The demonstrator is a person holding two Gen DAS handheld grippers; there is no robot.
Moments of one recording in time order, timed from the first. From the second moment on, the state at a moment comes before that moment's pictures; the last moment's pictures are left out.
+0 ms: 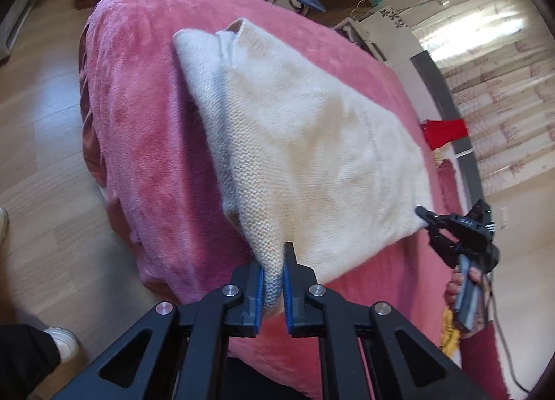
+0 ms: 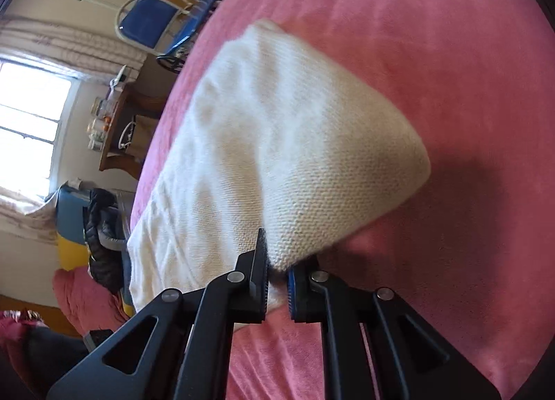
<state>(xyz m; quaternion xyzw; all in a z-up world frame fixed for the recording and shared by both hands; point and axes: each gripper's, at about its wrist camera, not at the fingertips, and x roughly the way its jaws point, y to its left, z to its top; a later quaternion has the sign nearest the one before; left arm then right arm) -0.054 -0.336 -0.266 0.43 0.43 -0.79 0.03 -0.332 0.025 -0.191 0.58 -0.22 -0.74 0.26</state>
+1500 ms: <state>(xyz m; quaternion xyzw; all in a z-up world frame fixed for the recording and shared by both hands) -0.116 -0.339 -0.227 0.45 0.25 -0.86 0.08 -0.394 -0.018 -0.190 0.59 -0.12 -0.77 0.23</state>
